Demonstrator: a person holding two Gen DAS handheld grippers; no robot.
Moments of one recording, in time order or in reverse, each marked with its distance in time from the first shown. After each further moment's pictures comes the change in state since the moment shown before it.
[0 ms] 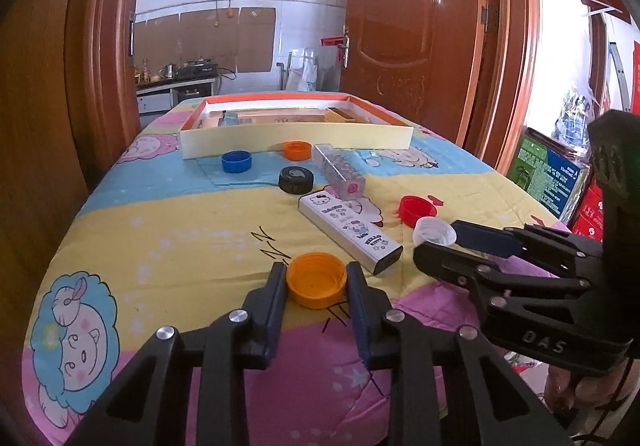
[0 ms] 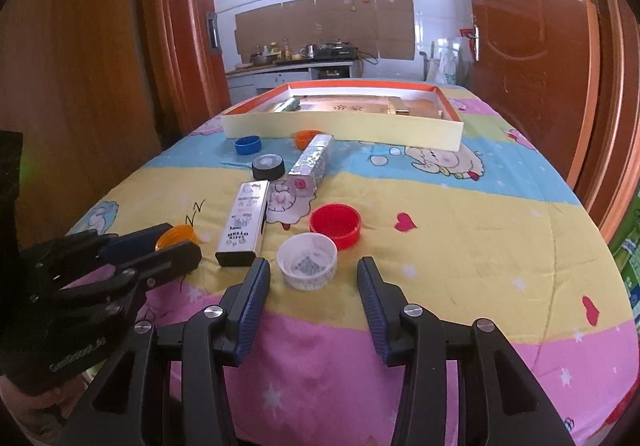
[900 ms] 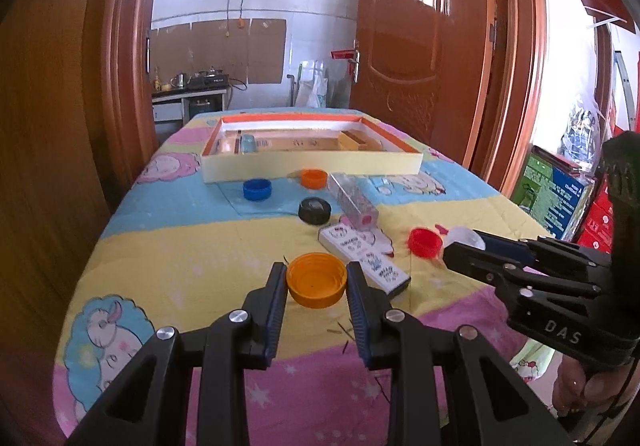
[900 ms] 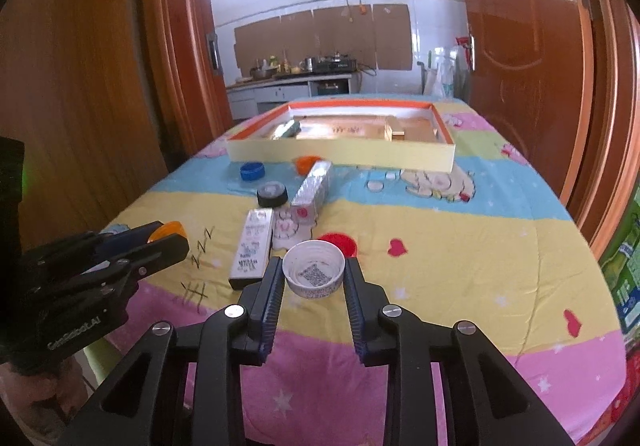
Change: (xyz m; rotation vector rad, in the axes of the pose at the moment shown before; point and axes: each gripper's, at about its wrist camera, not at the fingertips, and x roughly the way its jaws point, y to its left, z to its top) left arm -0.019 0.007 0.020 -0.018 -0.048 0.030; right arm -0.021 -0.004 0.014 0.022 -0.052 0.013
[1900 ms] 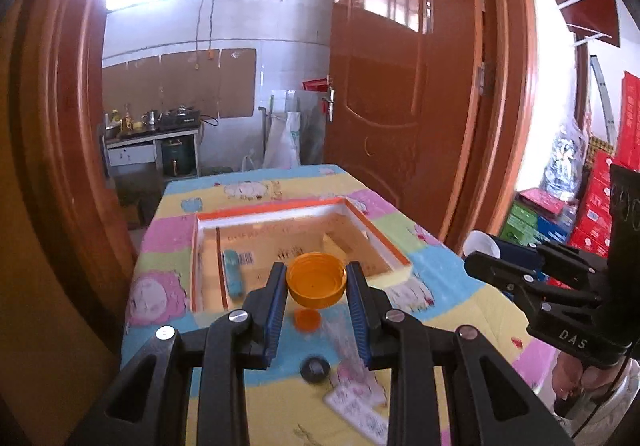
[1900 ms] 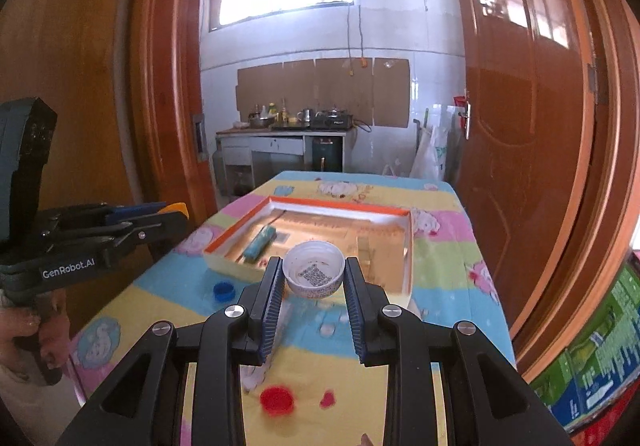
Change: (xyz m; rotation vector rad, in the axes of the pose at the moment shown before) left arm 0.016 0.009 0.157 0.067 -0.069 -0.089; right arm -0.023 -0.034 0.121 -0.073 -0.158 -0.028
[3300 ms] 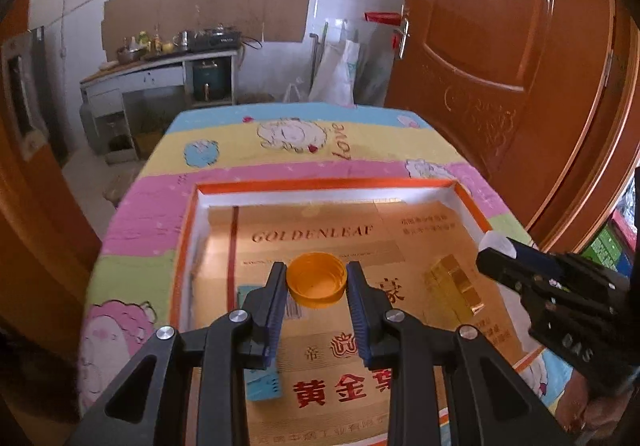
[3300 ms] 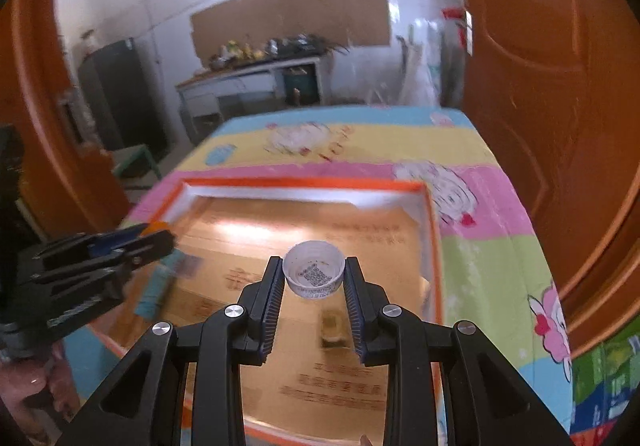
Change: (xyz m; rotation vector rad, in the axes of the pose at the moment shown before) left arm 0.212 0.075 0.025 -0.153 0.273 0.120; right arm 0.236 -0.074 0.038 0.147 0.297 -0.053
